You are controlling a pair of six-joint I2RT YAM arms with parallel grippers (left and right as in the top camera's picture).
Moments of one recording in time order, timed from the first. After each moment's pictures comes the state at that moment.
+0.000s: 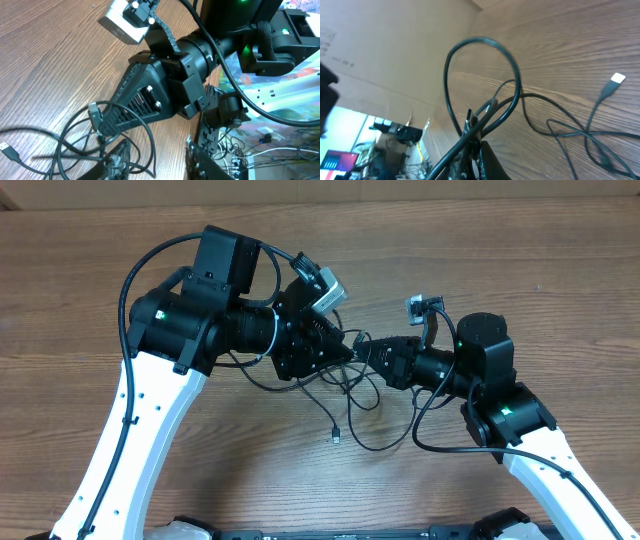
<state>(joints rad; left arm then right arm) -0.37 1.48 1.68 -1.18 0.88 0.35 0.35 1.14 0.79 -0.06 -0.73 0.66</state>
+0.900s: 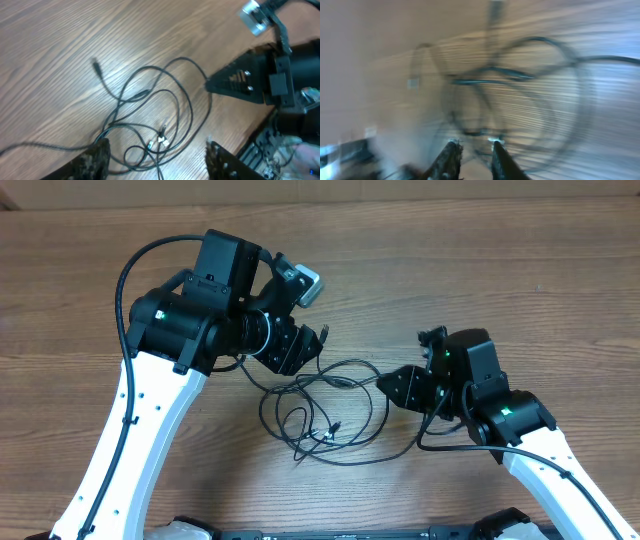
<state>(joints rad) -0.37 1.48 1.68 -1.26 0.41 0.15 0.35 1.14 0.78 -0.56 -0.44 0.65</state>
